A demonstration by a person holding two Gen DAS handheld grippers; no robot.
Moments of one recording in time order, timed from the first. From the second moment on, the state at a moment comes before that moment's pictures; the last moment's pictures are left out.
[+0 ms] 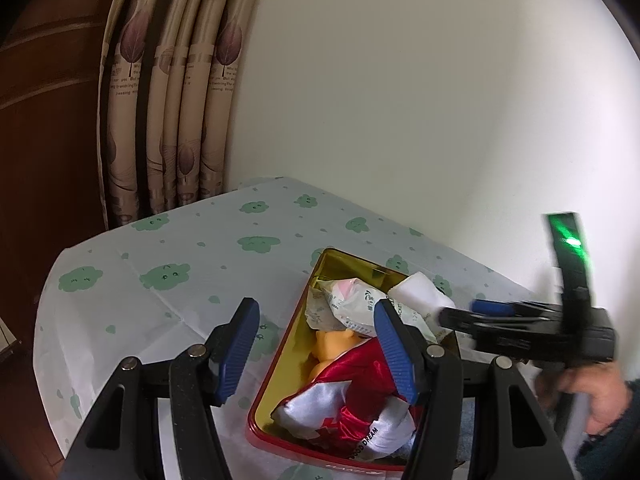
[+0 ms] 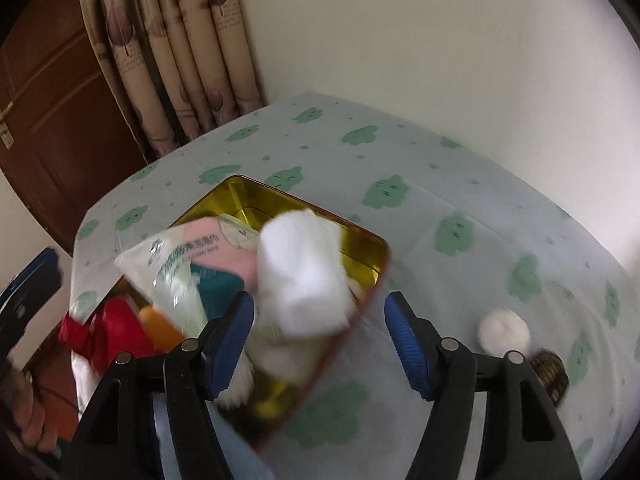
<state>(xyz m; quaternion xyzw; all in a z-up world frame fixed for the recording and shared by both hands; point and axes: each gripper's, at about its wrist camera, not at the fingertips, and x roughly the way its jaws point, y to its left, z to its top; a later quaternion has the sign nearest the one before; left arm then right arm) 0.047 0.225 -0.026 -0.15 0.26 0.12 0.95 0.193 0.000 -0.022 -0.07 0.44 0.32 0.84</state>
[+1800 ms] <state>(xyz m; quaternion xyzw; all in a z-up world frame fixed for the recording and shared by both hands) 0.053 0.157 -0.024 -0.02 0.25 0.09 0.96 0.182 -0.209 -0.094 -0.04 0.45 0.13 0.88</state>
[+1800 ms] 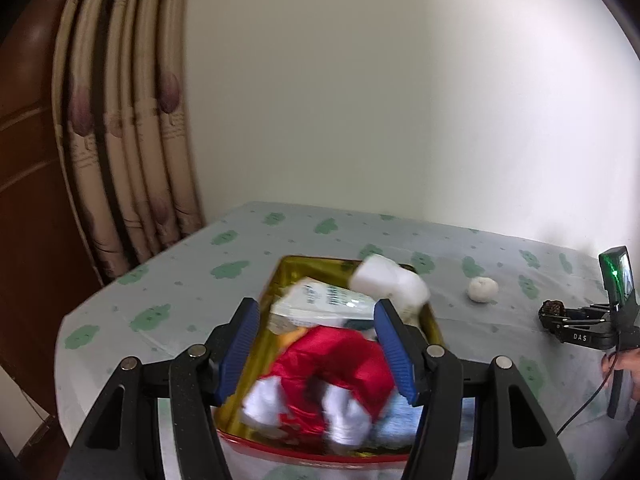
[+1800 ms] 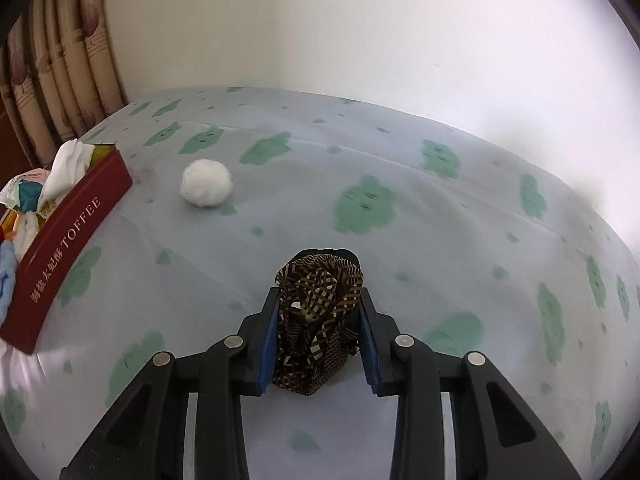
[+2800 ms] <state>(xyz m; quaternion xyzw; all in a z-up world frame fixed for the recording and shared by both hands) 0.182 -0.012 -0.050 -0.02 0.41 -0.08 0.91 0.151 -0.282 -0.103 0.00 0.46 0.09 0.88</state>
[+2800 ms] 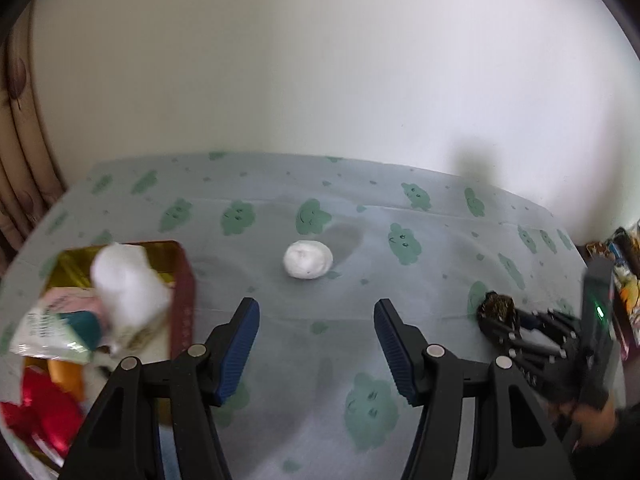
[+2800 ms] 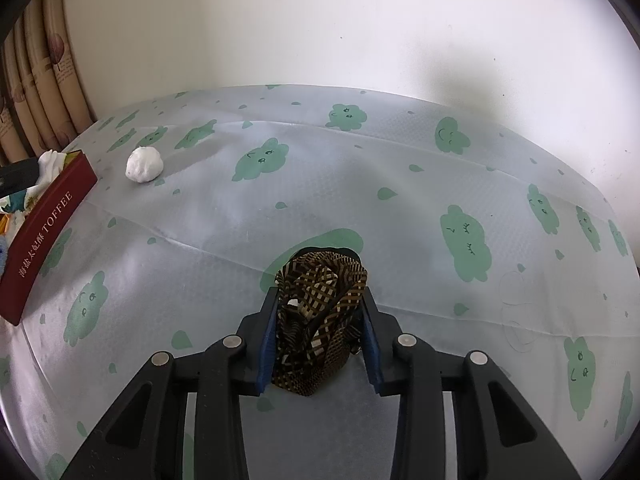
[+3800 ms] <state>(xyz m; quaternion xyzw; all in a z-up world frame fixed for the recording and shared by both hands) 0.295 -0.020 -0.125 -0.06 0.49 -0.03 0.87 0.151 -0.288 -0.102 0.03 0.46 0.10 0.88</state>
